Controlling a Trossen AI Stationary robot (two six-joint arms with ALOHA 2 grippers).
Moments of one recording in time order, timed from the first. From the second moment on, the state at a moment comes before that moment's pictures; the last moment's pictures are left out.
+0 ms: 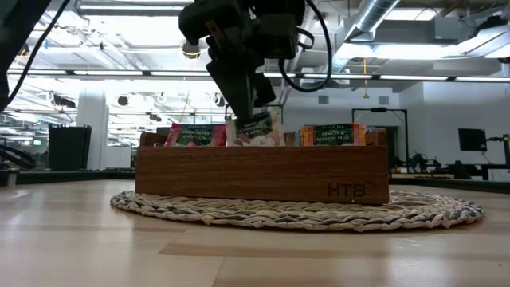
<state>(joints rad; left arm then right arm) -0.01 2.01 1.67 -0.96 0.29 0.21 0.61 1.40 1.79 -0.94 0.66 0.55</state>
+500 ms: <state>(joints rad) -0.01 2.01 1.67 -0.91 0.23 0.24 0.61 1.40 1.79 -0.94 0.66 0.55</state>
